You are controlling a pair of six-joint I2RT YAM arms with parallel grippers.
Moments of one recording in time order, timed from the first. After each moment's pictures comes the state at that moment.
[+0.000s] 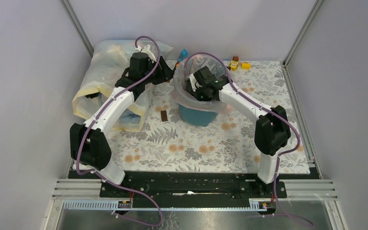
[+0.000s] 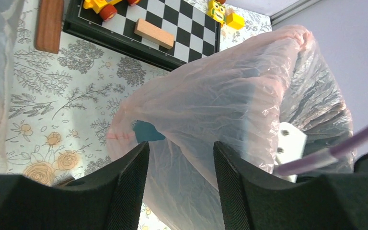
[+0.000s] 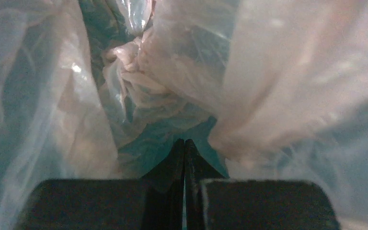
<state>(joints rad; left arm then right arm) -0.33 1.59 1.42 -0.25 0.23 -0.61 0.63 1.89 1.67 -0.82 -0.04 -0.05</state>
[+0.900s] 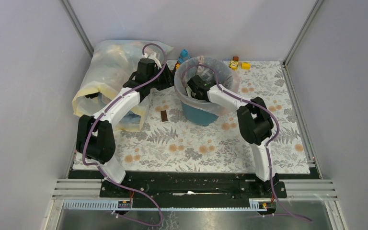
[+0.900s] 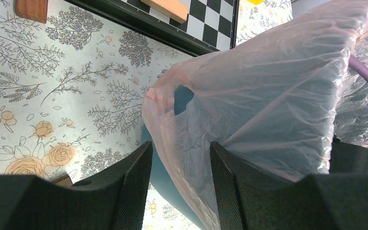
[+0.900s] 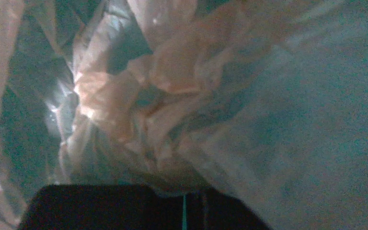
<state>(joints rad) -0.35 1.68 1.36 -0.18 0.26 -0.62 0.63 2.13 1.69 -0.84 -0.10 -0.01</state>
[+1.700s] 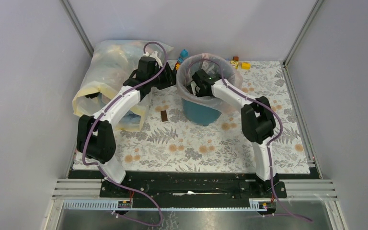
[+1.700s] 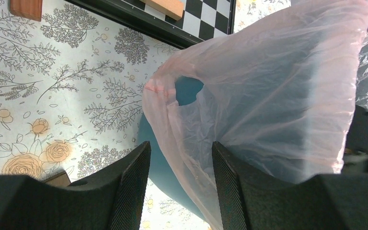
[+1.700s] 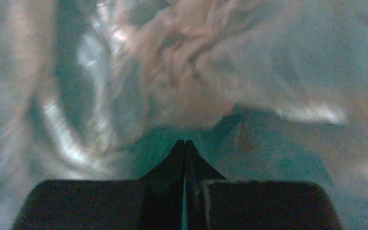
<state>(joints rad) -0.36 1.69 1.40 -0.23 0.26 -0.62 0.57 2.16 1.79 -0.96 -0.14 0.01</state>
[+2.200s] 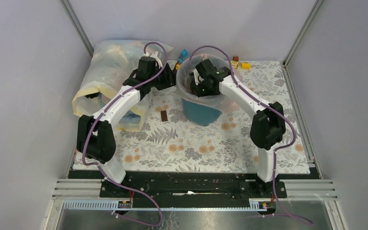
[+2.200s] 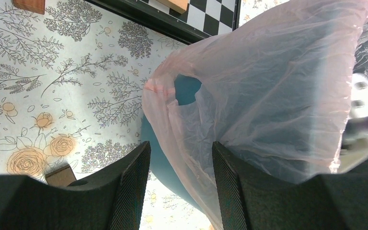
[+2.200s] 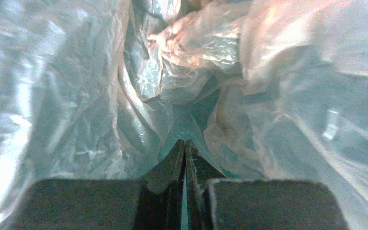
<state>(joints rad) -0.36 1.69 1.41 -0.27 0.26 -0.60 0.57 1.99 1.81 -0.97 -0.08 0.04</state>
